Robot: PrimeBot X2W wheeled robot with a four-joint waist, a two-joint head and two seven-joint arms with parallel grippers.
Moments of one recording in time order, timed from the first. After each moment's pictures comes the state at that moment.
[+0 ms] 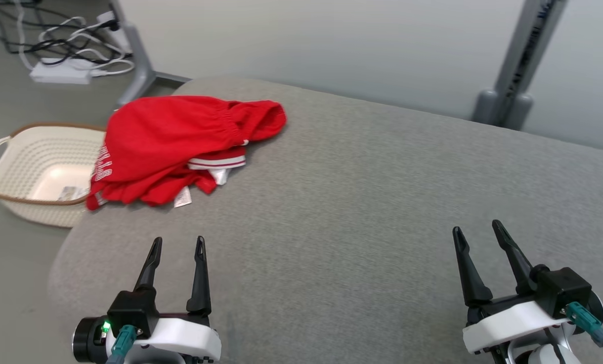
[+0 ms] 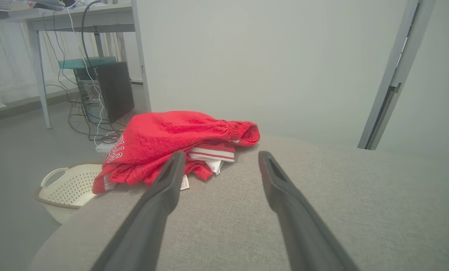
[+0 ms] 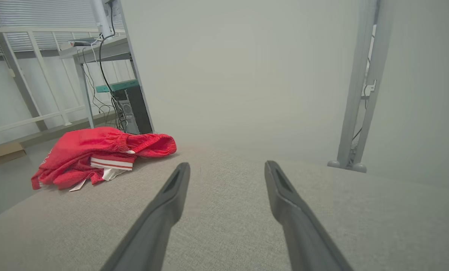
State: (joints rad) left arm -0.04 0.05 -0.19 0.19 -0.21 0.13 -0.26; right arm -0.10 -0.07 0.13 0.21 0.20 0.13 -0.26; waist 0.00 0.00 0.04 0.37
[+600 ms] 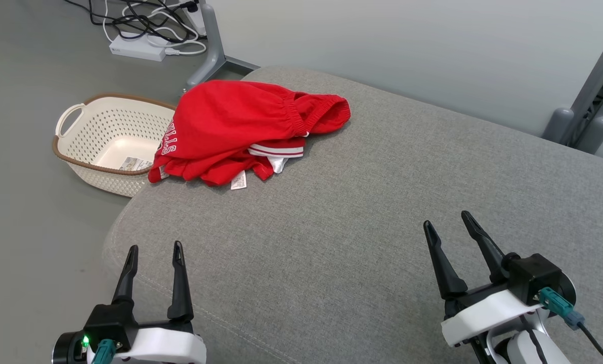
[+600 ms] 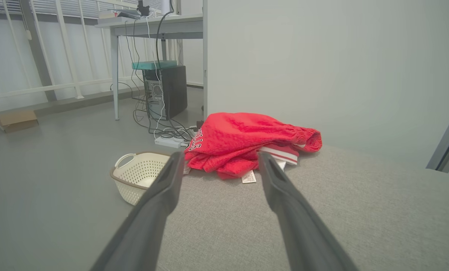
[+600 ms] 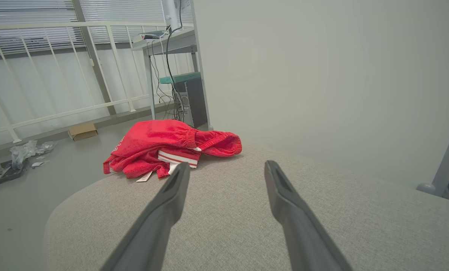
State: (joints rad) left arm 0.02 0.05 -0.13 0.11 -0.21 0.16 -0.26; right arm -0.17 -0.09 0.24 0.26 0.23 0.13 -0.26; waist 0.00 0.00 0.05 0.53
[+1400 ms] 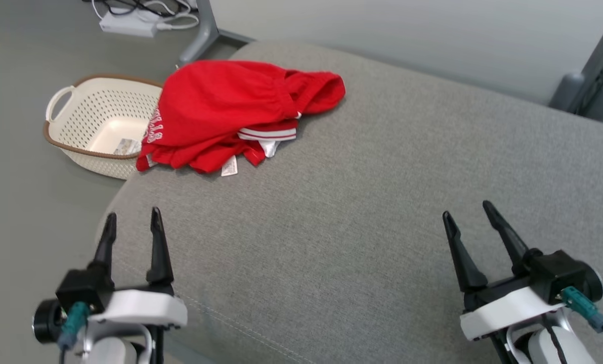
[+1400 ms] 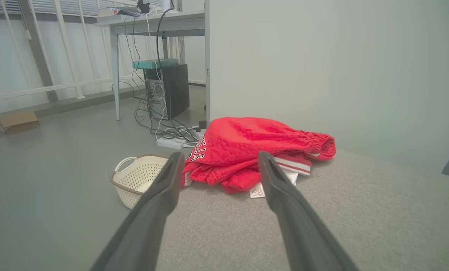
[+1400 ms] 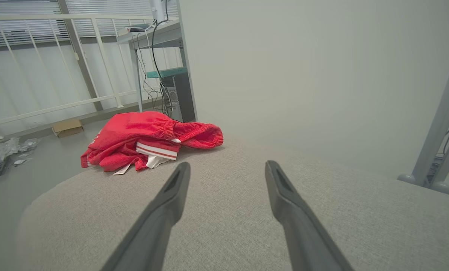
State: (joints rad) left arm -0.08 0.05 -0.07 0.17 -0.24 0.12 -0.26; right arm -0.14 -0.11 0.19 0.20 0.19 0.13 -0.26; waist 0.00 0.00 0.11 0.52
